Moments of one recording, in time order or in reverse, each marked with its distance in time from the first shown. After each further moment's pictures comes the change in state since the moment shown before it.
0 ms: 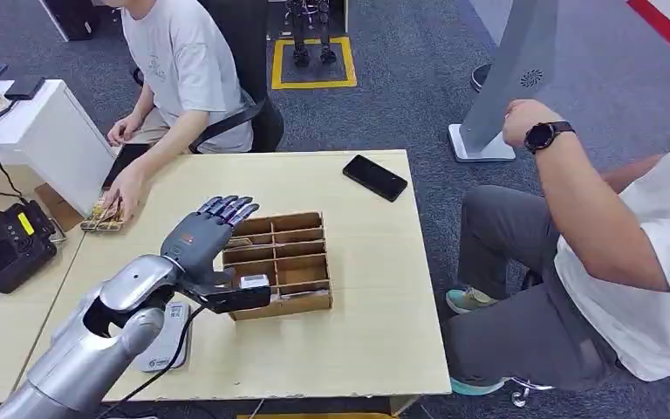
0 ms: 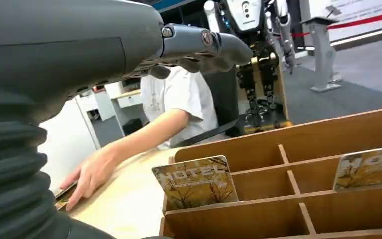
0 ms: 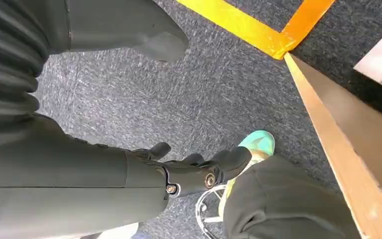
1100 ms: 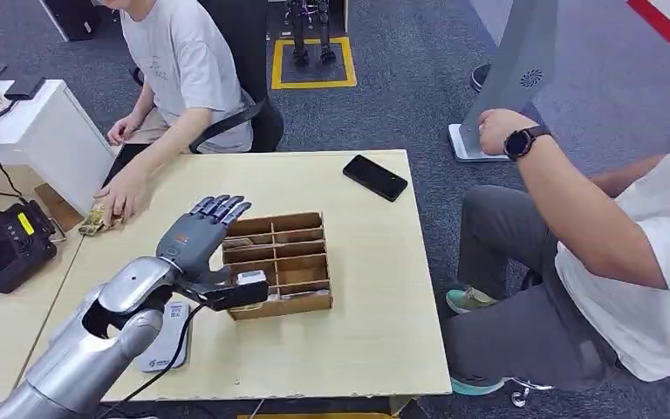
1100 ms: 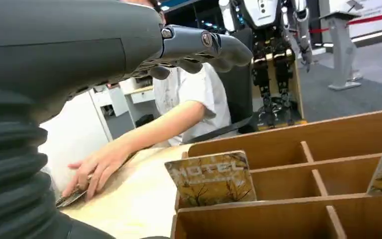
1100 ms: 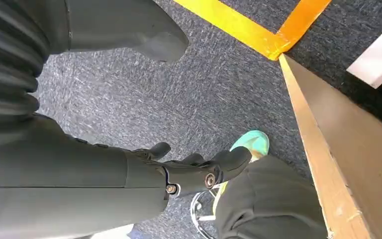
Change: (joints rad) left arm 0.000 0.017 -0.015 0.021 0.022 0.033 0.066; right arm -0.011 -0.001 0.040 0.002 -0.030 -0.007 0.014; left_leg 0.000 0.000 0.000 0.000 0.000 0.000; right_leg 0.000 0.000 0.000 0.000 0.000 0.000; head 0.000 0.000
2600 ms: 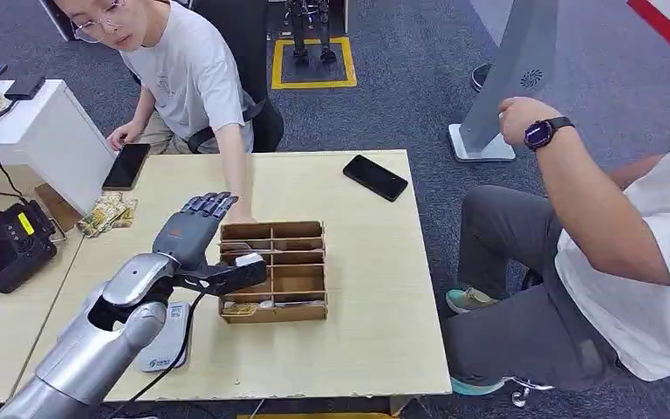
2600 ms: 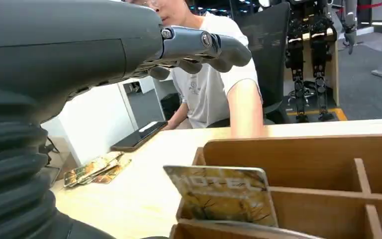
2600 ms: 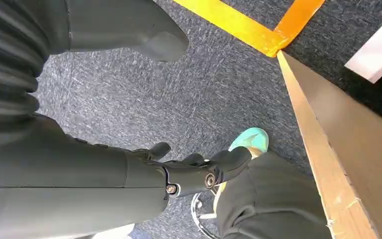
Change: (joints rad) left arm -0.008 -0.048 0.044 0.070 0.014 0.000 0.093; right arm -0.007 -0.010 0.038 0.014 -0.027 -0.022 -0.003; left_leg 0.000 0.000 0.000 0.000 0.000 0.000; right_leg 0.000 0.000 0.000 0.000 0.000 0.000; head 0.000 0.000
